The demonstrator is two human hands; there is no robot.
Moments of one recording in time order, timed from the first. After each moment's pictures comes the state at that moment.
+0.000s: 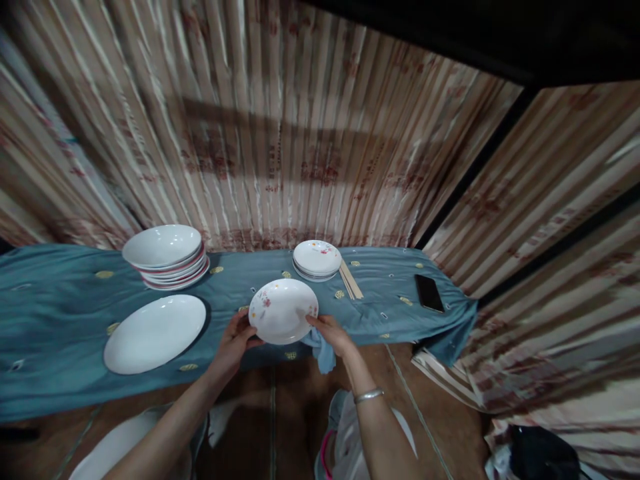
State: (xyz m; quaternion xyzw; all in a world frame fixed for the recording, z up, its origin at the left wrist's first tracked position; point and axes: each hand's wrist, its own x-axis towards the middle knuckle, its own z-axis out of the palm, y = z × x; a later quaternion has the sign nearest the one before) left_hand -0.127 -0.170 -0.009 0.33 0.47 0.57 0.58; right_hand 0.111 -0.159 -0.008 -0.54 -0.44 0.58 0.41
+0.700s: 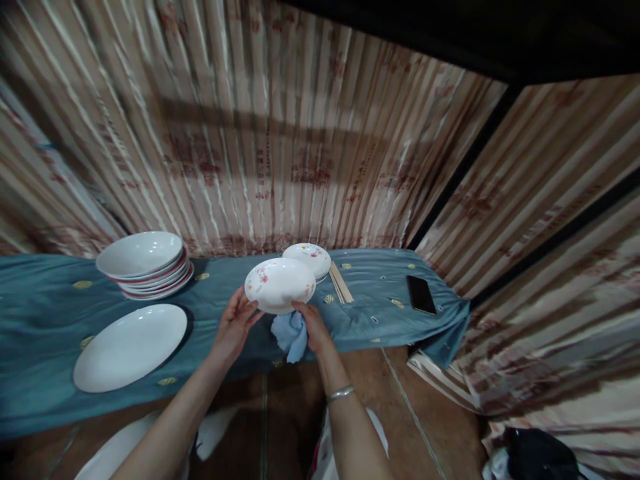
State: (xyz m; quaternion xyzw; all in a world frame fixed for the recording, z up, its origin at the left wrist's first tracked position) left_hand -0.082 -0.135 0.042 0.33 0.40 0.62 0.59; right_hand 0.085 -0.137 0.024 -0.46 -0.30 0.64 0.54
